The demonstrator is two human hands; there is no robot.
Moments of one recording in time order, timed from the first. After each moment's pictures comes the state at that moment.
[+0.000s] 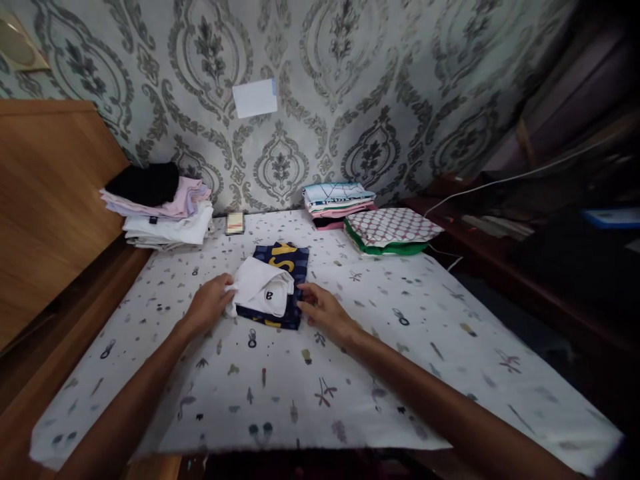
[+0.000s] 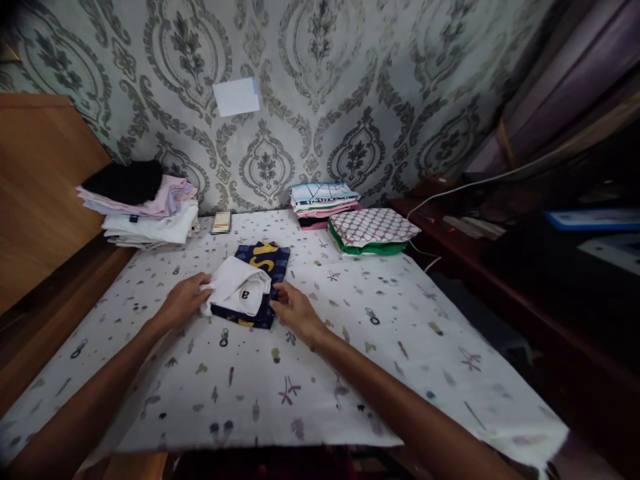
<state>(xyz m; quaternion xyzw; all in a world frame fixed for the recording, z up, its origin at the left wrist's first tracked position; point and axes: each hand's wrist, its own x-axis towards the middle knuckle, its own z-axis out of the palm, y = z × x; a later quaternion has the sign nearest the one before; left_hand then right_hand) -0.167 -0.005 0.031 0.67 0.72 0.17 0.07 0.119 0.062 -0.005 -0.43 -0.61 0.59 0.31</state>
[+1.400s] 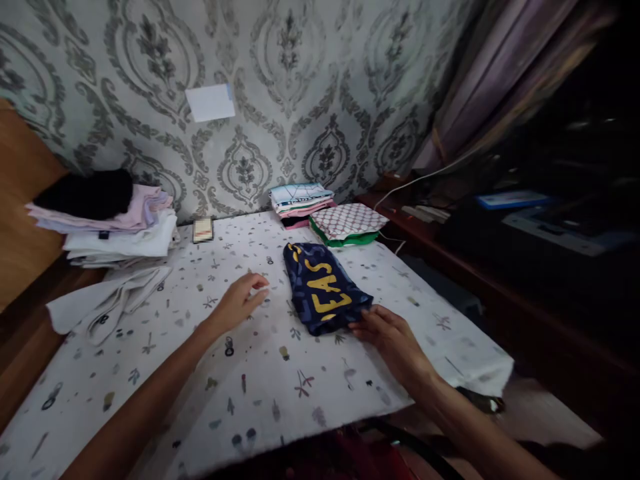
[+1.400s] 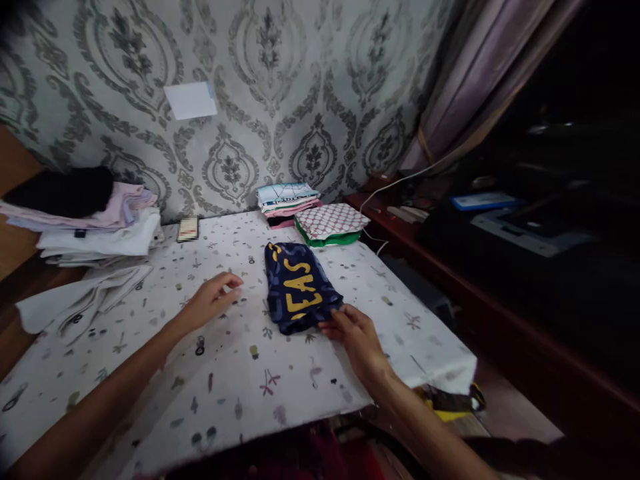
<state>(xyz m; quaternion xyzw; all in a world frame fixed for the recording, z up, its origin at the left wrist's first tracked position) -0.065 0.028 0.045 0.77 0.53 0.28 0.23 0.251 -0.002 0.005 -0.53 -0.39 0.57 0.49</state>
